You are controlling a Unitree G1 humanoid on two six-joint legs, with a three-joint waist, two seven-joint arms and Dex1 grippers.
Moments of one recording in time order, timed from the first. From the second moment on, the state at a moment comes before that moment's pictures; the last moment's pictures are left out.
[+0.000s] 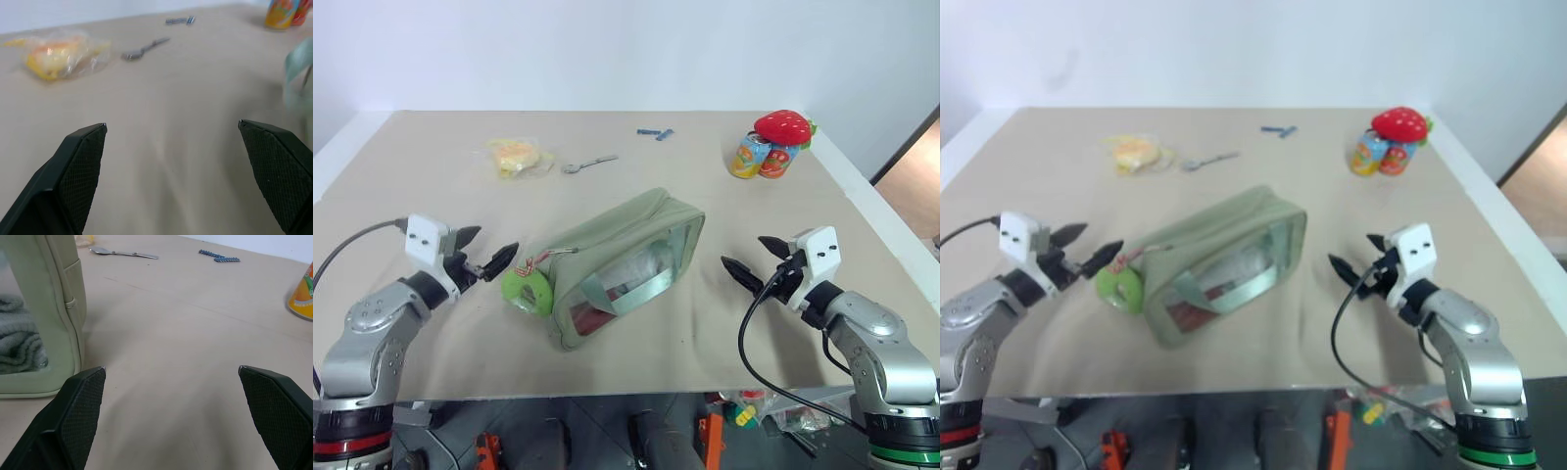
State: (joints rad) left arm -0.25 0.57 0.31 -0.20 -0.54 0.48 -0.62; right arm -0.15 -0.60 -0.24 -0.23 0.39 0.43 0.59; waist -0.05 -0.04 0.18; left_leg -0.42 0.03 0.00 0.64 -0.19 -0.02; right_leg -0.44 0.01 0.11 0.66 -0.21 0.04
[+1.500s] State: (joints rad) left arm -0.48 0.76 0.15 -0.45 -0.83 0.79 -0.83; right arm -0.74 -0.69 0.04 0.14 0.43 0.37 1.26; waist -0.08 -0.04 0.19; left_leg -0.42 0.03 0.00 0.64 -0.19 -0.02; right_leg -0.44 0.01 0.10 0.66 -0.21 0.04
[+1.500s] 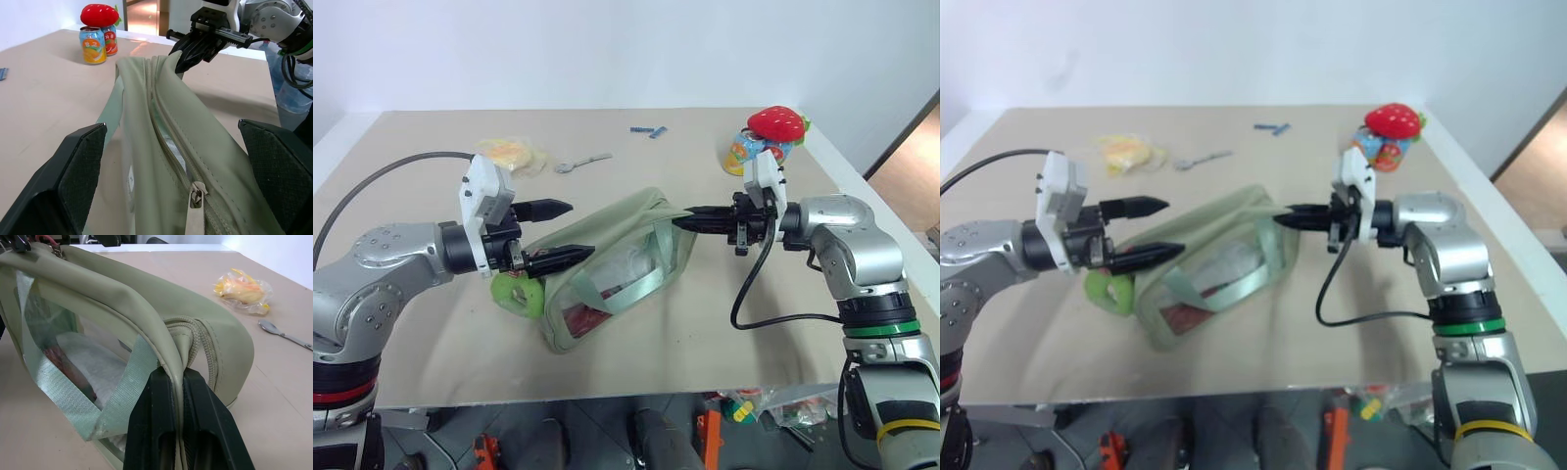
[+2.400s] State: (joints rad) left arm -0.55 0.72 0.07 -0.36 -0.73 0.73 -0.88; right arm -0.33 -0.87 -0.25 -0.35 0.66 0.70 1.02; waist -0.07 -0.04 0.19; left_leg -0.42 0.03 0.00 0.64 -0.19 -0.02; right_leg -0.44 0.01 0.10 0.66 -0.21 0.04
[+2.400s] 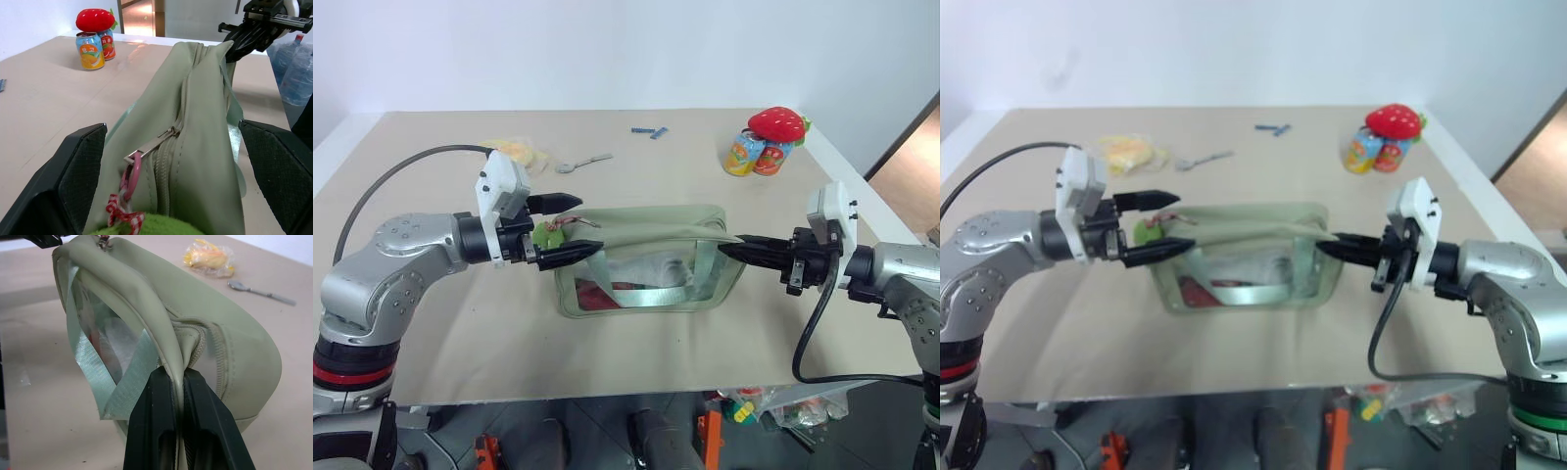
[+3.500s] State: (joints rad) left arm -0.20 0.56 0.36 -0.33 -0.95 0.78 -0.62; right arm -0.33 -0.82 -0.18 -0.33 0.59 0.57 0.93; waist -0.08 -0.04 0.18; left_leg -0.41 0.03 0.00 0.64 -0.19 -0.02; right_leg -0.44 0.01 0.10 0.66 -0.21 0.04
